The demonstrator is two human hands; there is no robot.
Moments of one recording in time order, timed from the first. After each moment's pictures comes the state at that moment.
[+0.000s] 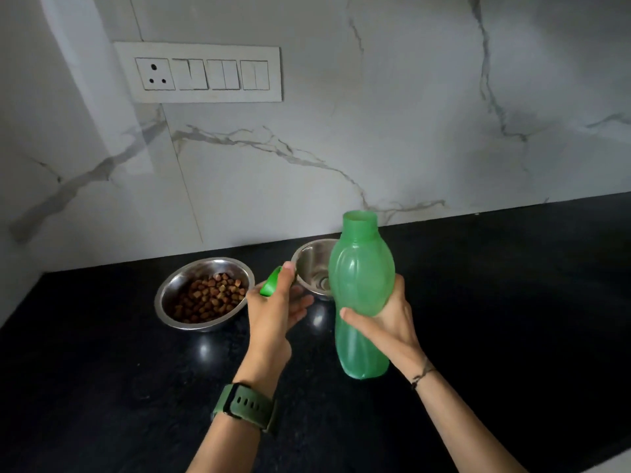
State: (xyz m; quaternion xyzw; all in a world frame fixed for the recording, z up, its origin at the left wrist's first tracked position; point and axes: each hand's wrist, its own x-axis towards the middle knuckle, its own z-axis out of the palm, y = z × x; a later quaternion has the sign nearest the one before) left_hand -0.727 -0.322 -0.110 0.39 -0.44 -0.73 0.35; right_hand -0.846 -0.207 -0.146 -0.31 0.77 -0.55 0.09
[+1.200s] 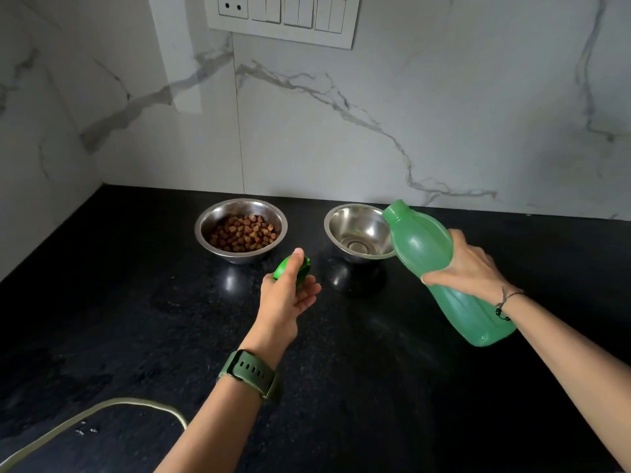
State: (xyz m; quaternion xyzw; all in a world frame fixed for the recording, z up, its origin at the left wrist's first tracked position) left_hand -0.691 -0.307 -0.159 0.43 -0.33 -0.77 0.34; right_hand -0.941 -0.186 -0.113 -0.39 0.91 -0.12 0.09
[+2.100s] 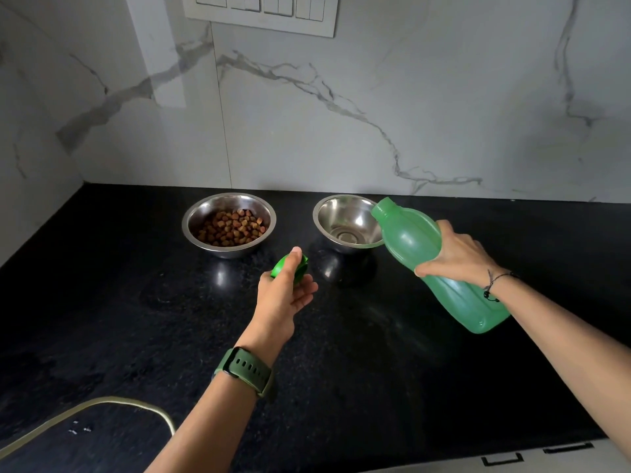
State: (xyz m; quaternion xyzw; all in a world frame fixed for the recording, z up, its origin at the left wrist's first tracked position) left_hand -0.692 -0.294 -0.161 0.43 -0.36 -0.77 0.32; right_hand -0.940 -0.179 -0.109 -0.39 0.91 -0.08 0.09
